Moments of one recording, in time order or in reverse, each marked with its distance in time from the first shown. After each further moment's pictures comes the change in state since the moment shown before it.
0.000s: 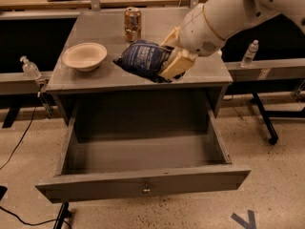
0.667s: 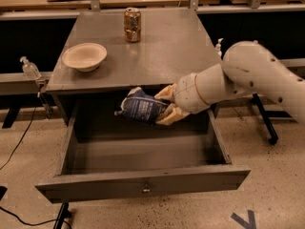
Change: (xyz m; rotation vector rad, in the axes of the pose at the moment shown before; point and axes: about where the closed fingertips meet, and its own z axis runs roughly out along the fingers) arm 0.063 0.069 0.103 -0.001 -0.127 -0.108
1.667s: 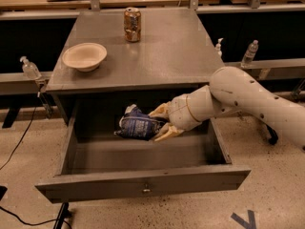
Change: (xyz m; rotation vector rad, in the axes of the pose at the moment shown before) arm 0.035 0.039 0.052 -0.071 -0.003 -0.044
